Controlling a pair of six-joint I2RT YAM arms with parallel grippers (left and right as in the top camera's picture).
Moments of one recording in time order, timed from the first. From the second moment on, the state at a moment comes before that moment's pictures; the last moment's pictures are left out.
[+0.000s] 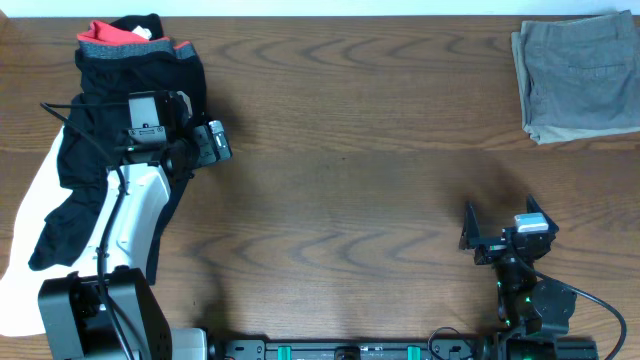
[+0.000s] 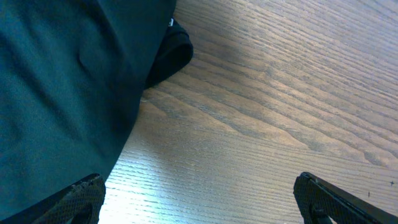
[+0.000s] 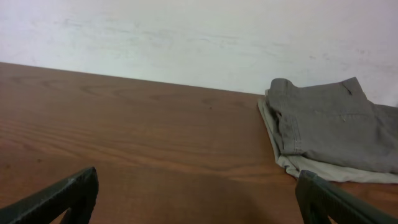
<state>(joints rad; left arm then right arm) 0.11 1.56 1.02 -0.48 0.16 -0.22 -0.09 0.01 0.01 -0.06 -0.16 -0.06</state>
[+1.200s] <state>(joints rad) 0.09 0.35 0.01 0.03 0.06 -0.24 -0.09 0.01 0.01 -0.06 -0.16 -0.06</state>
